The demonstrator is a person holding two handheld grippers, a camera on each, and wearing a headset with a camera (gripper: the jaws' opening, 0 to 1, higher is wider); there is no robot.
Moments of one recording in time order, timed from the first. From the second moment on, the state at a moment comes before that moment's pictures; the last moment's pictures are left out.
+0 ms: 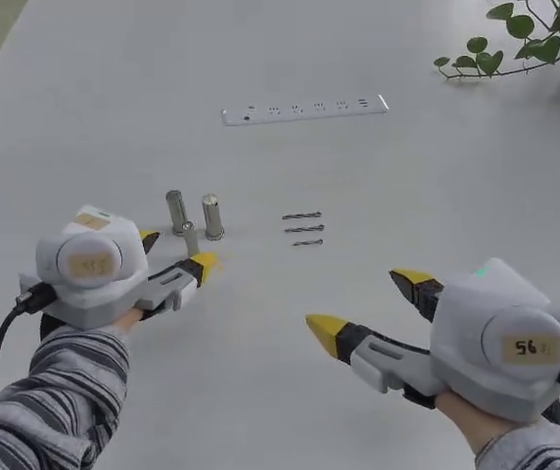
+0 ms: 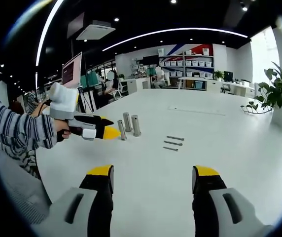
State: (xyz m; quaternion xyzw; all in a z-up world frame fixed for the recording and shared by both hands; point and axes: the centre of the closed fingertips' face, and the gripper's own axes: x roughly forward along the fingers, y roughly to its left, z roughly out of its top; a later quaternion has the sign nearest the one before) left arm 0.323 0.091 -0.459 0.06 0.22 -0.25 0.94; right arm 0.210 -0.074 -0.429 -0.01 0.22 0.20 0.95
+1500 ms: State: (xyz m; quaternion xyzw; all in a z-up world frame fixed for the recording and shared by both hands) left arm 0.307 0.067 -0.464 0.06 0.23 -0.28 0.93; right arm 0.217 -0.080 -0.426 0.00 0.24 0.18 0.95
